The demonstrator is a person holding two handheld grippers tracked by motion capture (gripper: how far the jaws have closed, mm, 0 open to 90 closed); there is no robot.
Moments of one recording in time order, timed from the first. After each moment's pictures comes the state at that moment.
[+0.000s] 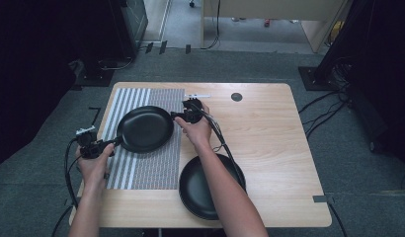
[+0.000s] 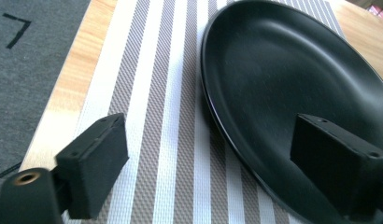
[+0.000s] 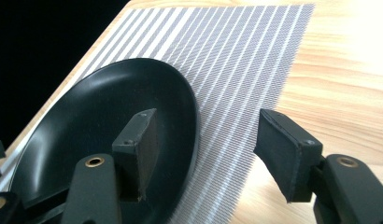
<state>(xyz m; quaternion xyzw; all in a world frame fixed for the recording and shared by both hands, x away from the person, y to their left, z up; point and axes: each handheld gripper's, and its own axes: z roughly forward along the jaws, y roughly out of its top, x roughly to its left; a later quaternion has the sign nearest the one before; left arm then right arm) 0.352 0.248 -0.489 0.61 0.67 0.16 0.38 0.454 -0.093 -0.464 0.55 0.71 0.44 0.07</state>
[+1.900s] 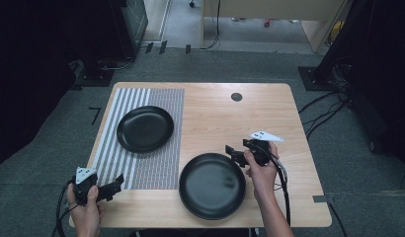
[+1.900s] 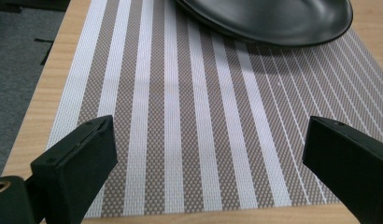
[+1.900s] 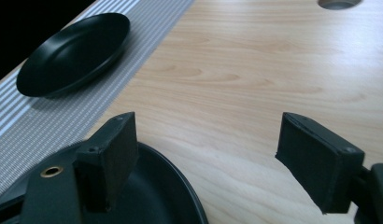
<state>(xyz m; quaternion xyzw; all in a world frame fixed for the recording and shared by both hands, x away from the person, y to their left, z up) 0.220 0.223 -0.491 0.66 0.62 0.22 0.36 0.293 -0.269 -0.460 0.54 0.69 0.46 0.14</state>
